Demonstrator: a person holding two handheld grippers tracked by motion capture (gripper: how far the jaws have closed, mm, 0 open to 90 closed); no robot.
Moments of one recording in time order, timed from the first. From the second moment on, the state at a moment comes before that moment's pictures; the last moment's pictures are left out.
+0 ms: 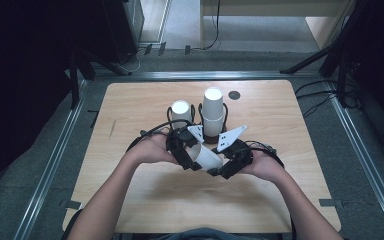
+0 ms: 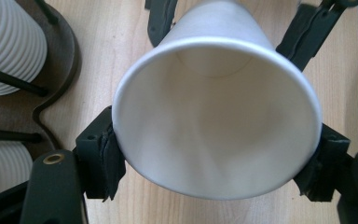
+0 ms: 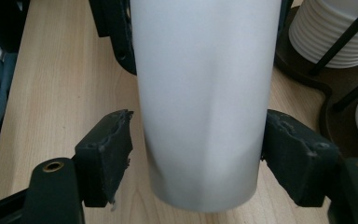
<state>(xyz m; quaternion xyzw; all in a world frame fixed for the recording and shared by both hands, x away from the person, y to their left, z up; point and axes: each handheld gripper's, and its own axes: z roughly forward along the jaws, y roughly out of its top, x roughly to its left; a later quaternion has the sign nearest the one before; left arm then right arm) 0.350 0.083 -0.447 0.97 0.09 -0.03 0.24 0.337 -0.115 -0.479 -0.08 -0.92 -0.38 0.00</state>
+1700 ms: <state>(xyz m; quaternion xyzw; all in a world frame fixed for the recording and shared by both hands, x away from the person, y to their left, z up) 0.346 0.106 -0.447 0.87 0.19 -0.04 0.45 0.341 -0.127 -0.465 -0.11 -0.90 -0.43 0.01</state>
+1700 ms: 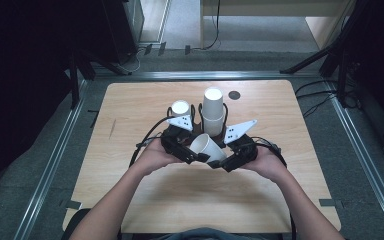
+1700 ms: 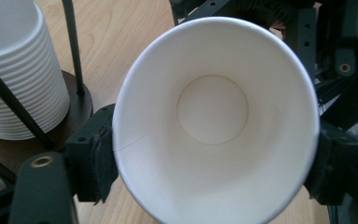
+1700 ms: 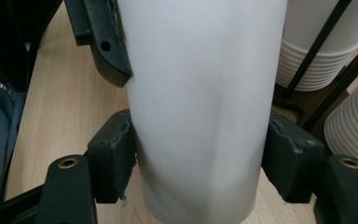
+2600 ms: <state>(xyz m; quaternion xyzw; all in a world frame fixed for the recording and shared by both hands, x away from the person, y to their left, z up) 0.354 0.108 -0.419 0.92 0.12 -0.02 0.37 0.342 -0.124 -0.470 -0.12 -0.90 -0.42 0.02</state>
